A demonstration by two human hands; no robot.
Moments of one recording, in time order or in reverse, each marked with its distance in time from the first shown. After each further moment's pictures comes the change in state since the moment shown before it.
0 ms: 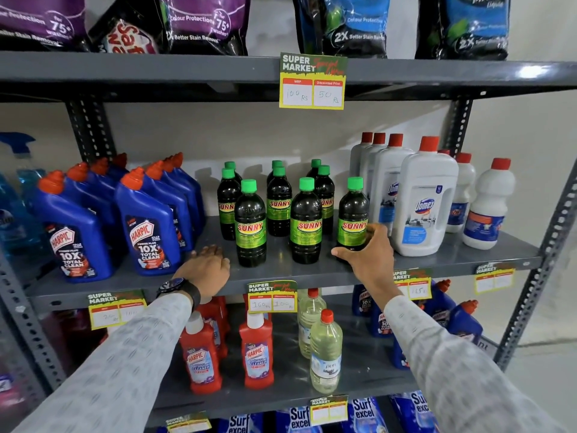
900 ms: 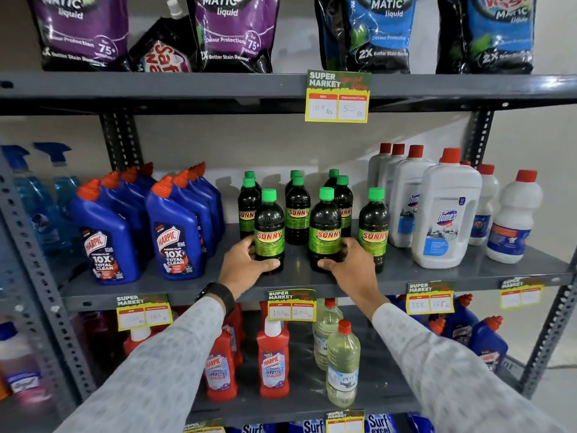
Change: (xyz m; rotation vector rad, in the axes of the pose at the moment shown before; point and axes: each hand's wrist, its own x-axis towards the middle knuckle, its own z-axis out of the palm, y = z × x) left_hand -0.009 0.036 -0.010 -1.002 0.235 0.036; right_hand -0.022 -0.036 0.053 -0.095 -0.175 -0.099
